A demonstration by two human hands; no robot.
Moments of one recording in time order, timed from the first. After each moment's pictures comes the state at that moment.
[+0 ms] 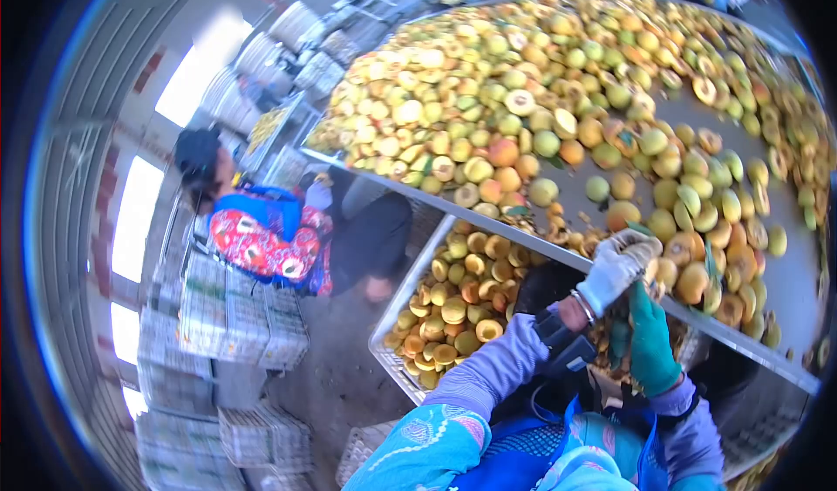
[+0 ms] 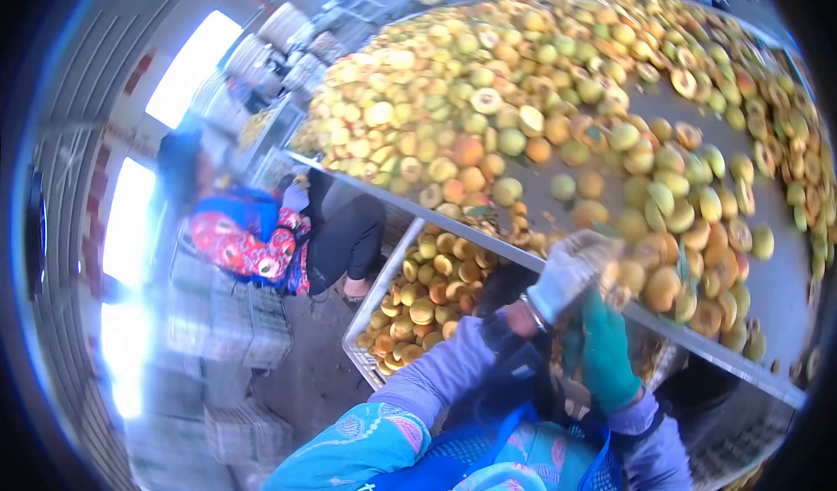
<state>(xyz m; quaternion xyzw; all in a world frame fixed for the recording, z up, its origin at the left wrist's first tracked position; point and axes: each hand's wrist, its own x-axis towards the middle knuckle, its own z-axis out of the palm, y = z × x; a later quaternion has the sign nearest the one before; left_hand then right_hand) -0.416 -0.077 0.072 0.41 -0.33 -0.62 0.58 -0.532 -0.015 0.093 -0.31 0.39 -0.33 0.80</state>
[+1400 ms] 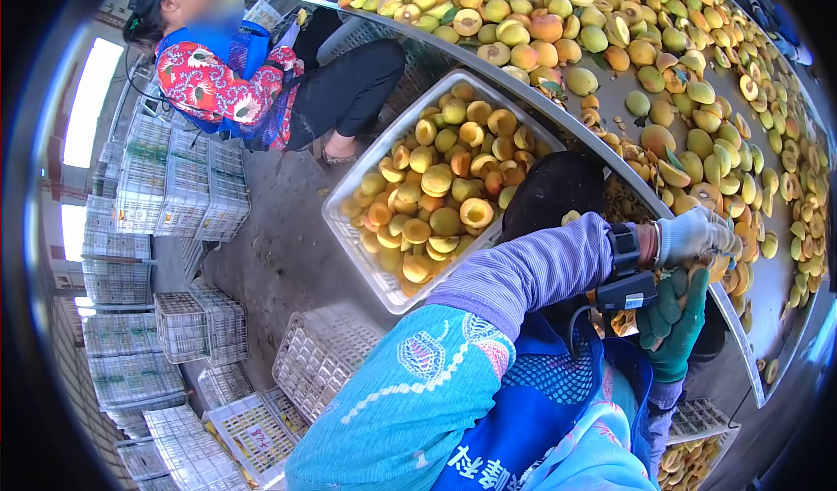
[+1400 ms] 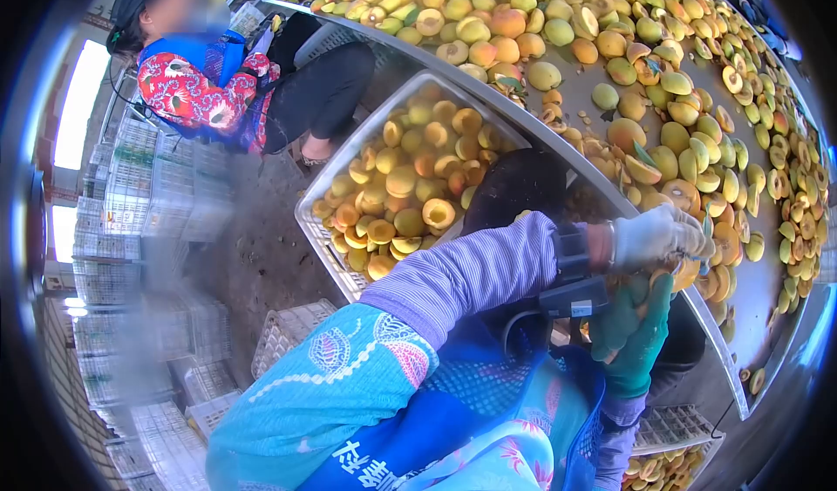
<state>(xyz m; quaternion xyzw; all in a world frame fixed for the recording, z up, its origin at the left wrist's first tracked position) -0.462 -0.062 0.071 0.24 -0.55 -0.59 0.54 -0.556 0.049 0.121 -0.22 0.36 -0.41 0.81</state>
